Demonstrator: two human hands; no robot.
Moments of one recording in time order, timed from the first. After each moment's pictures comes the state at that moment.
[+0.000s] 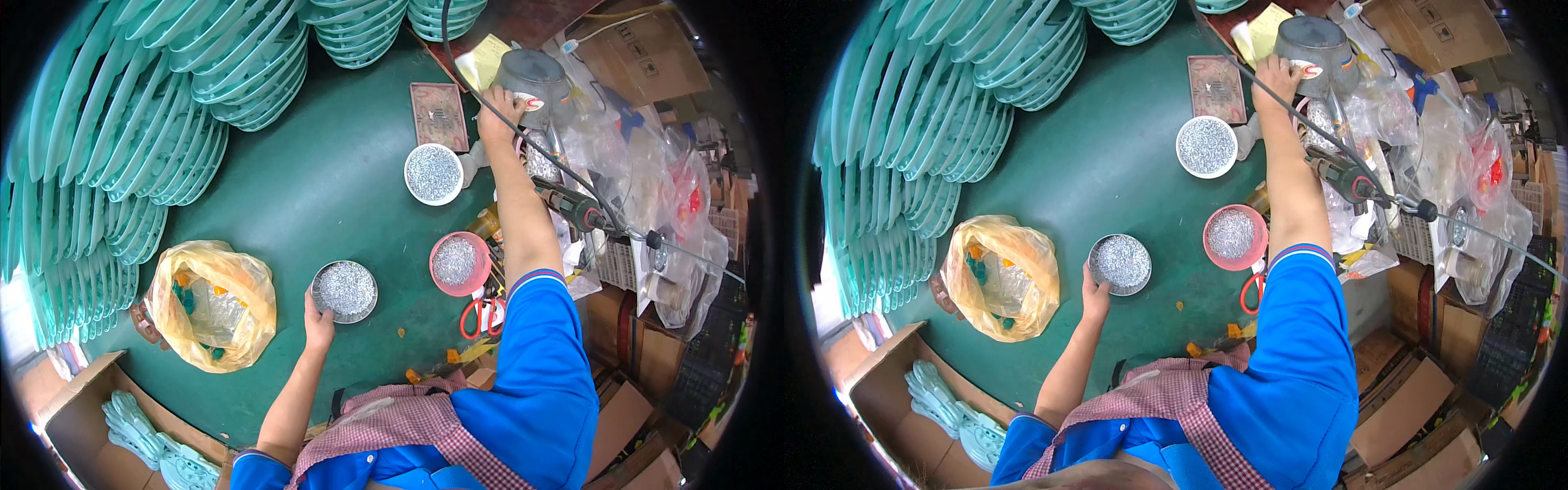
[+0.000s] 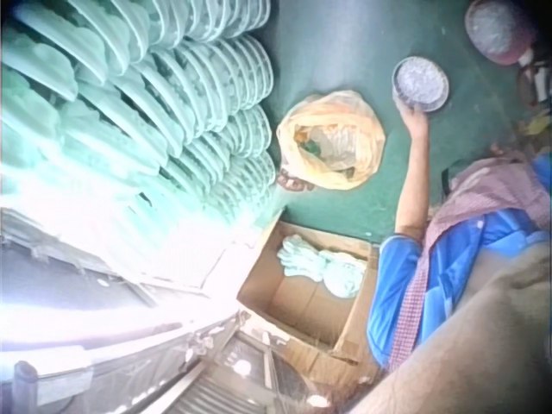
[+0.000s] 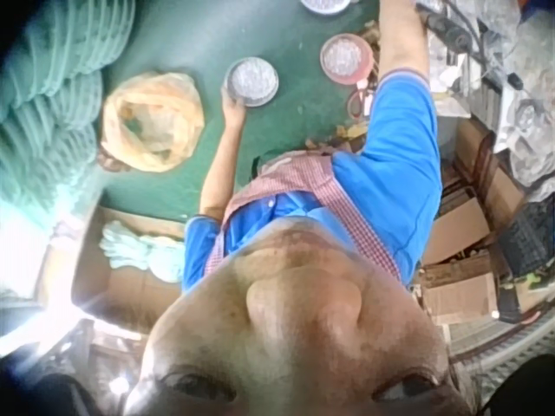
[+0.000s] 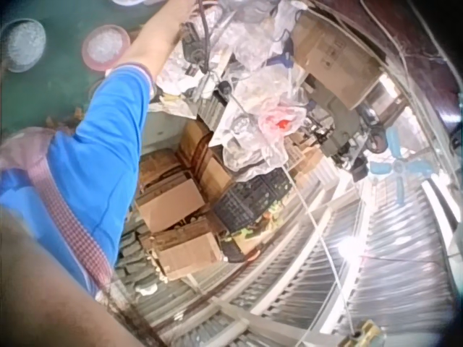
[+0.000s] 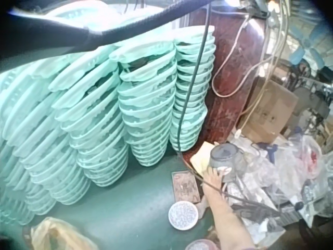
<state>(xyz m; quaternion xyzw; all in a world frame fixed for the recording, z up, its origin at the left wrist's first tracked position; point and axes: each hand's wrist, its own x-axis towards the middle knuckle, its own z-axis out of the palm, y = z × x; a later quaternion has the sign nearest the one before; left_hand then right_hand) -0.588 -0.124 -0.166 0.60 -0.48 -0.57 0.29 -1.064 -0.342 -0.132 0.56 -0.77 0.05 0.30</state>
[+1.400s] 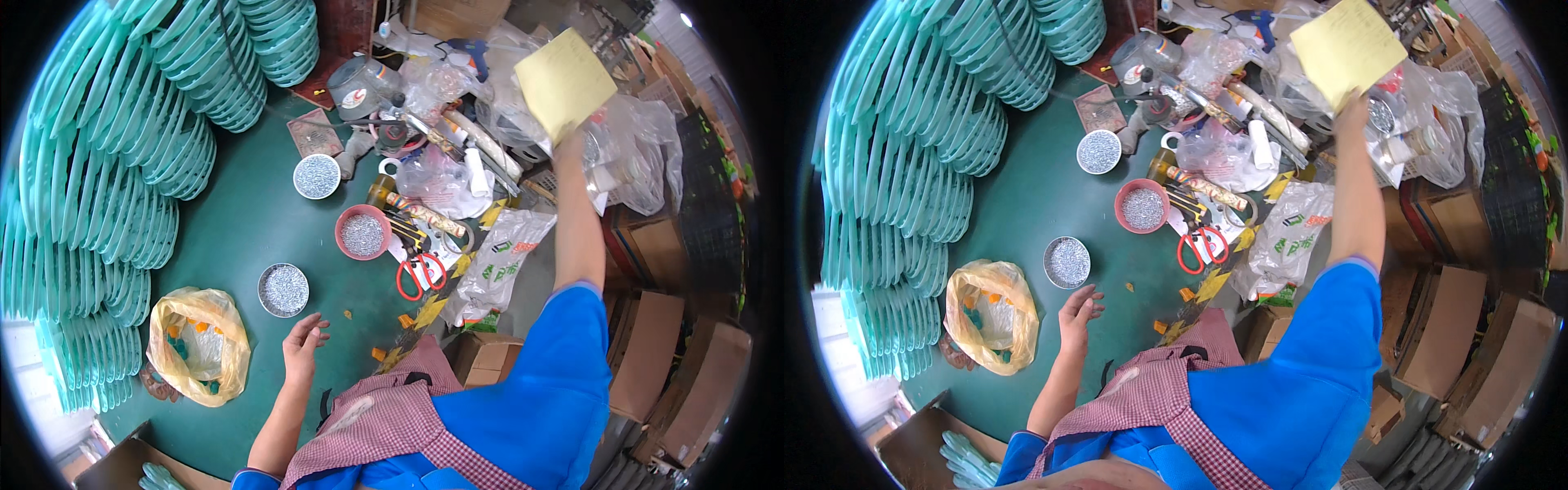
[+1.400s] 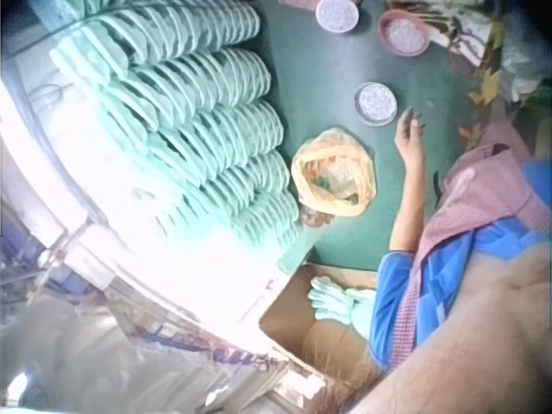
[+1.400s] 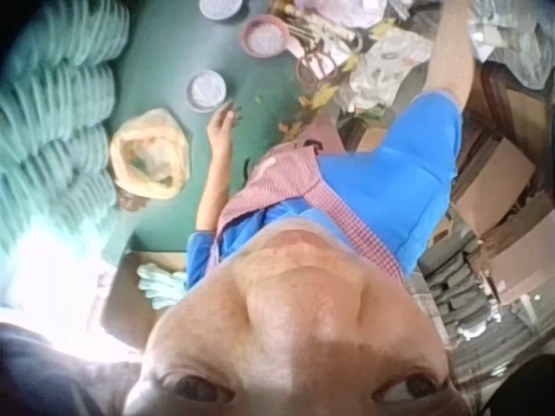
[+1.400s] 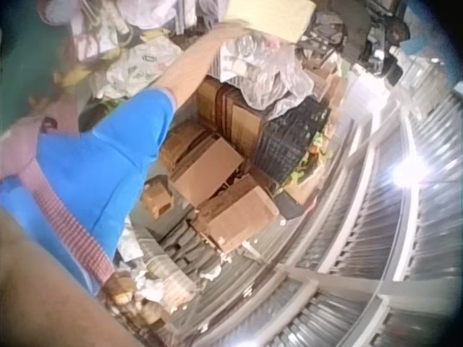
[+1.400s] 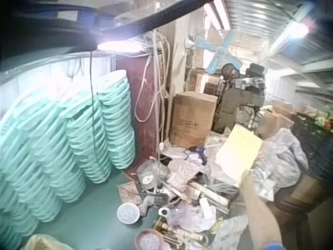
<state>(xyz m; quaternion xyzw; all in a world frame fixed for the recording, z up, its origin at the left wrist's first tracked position) -0.630 -0.050 -0.020 0.47 -0.49 -0.70 0.19 -1.286 0.033 0.006 0.13 -0.74 0.65 0.06</state>
